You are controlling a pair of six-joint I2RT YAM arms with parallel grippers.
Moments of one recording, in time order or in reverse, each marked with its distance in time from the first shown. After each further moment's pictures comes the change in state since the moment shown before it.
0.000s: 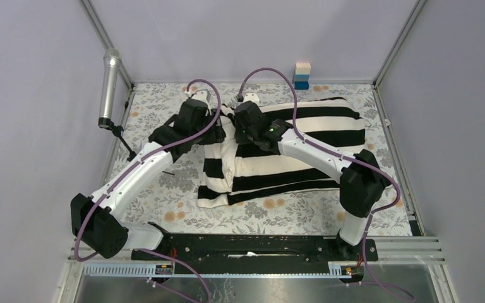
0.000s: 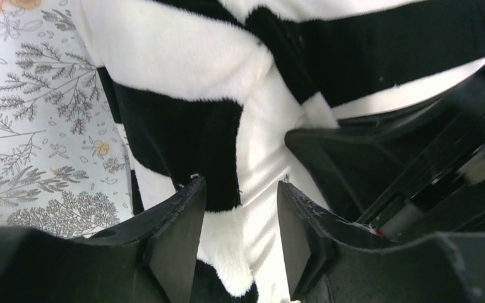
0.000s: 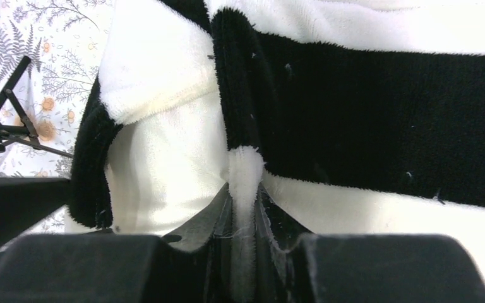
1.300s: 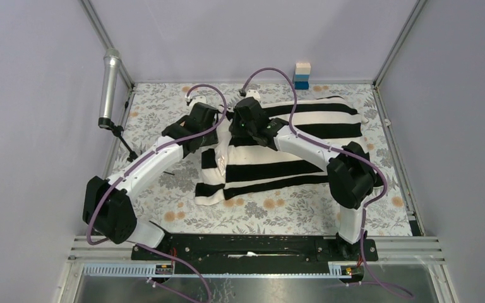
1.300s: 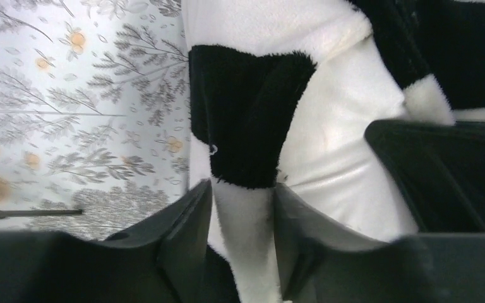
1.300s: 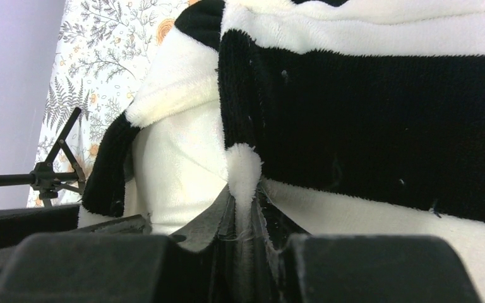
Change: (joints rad) left arm -0.013 0.115 -0.039 -0.021 -0.268 -0.041; right arm -0.067 0.099 -0.008 0.213 -0.112 0.113
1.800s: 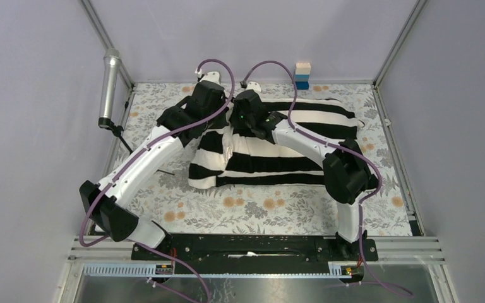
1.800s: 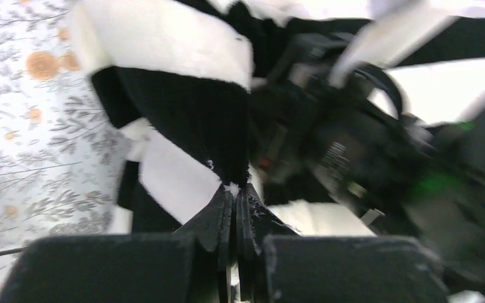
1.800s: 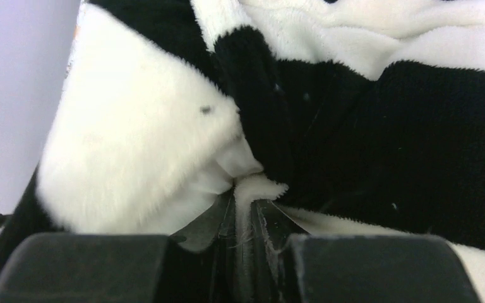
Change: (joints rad) left arm -0.087 0.037 0.349 -0.166 0.048 0.063; right arm -0.019 0.045 0.063 0.019 0.020 0.000
